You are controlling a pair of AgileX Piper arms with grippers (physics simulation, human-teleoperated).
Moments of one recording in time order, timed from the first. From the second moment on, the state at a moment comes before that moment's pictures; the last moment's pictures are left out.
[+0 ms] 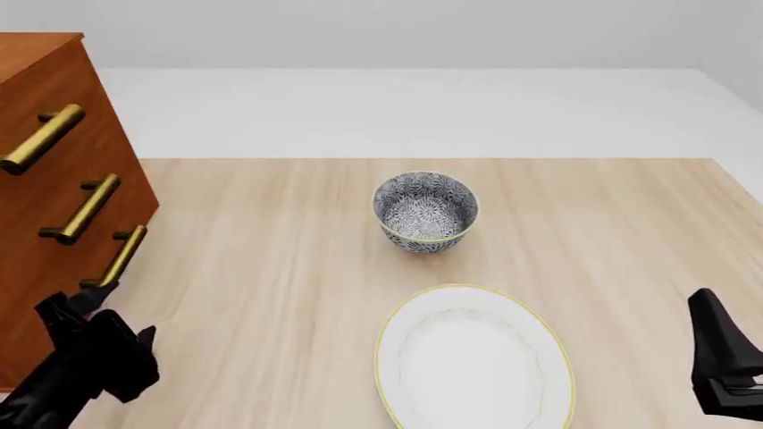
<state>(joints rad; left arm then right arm) 0.08 1.55 0.00 -1.09 1.17 -0.02 0.00 -0.02 -0.02 0.02</state>
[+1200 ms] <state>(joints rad) 0.20 1.77 -0.20 -1.08 1.28 -0.03 0.00 -0.01 -0.03 0.03</state>
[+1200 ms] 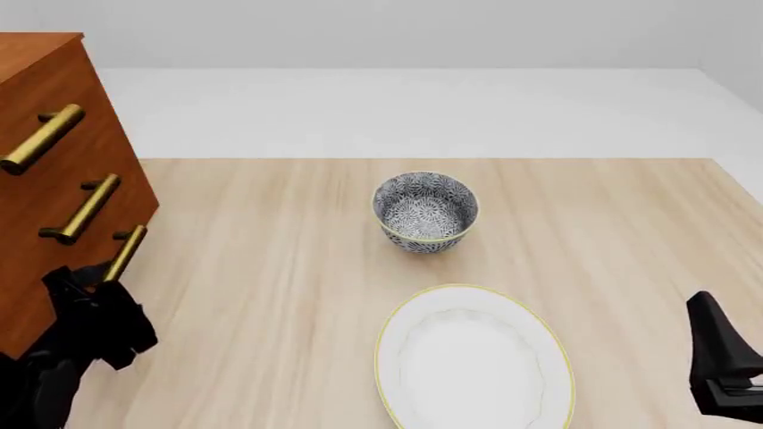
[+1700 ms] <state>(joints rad) 0.26 1.84 -0.26 -1.09 1.32 -0.03 0.00 -0.01 -0.03 0.03</state>
